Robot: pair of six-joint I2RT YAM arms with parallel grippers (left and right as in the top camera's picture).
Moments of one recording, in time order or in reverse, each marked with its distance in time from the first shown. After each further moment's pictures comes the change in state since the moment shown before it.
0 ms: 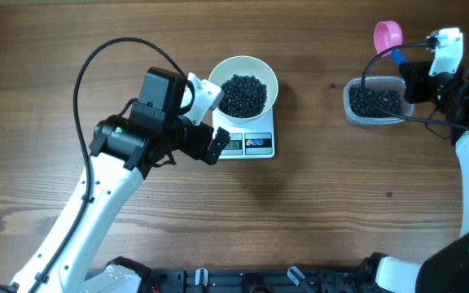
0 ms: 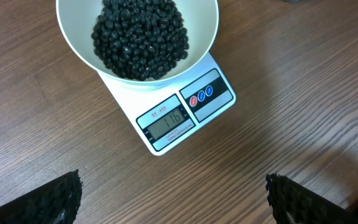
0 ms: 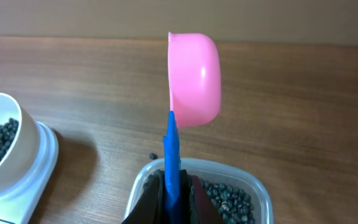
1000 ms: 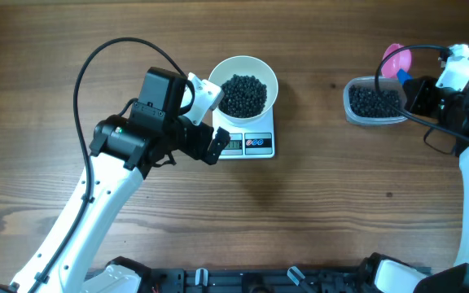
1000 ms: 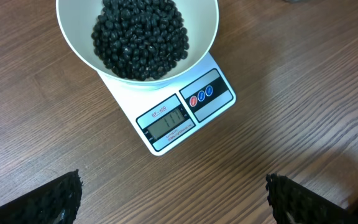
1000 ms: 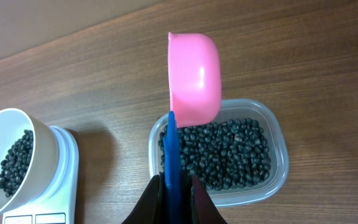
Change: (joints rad) left arm 0.000 0.000 0.000 0.000 0.000 0.000; right arm 0.001 -0.094 0.000 -0.220 0.113 0.262
